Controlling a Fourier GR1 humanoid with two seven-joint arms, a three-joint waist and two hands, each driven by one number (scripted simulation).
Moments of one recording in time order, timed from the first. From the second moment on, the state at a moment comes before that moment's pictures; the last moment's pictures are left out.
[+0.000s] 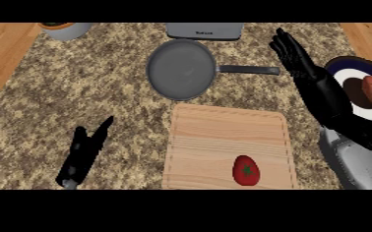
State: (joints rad) left arm 0.01 0.36 -0.30 -1.31 0.21 0.06 0.19; right arm -0.35 -0.41 0.20 -1.60 -0.20 0.07 -0.23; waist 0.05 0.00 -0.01
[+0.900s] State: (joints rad) left arm -0.11 0.42 -0.23 -1.60 0.15 0.11 0.17; right arm 0.11 -0.36 0.28 -1.46 0.23 -0.55 0.26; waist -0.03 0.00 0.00
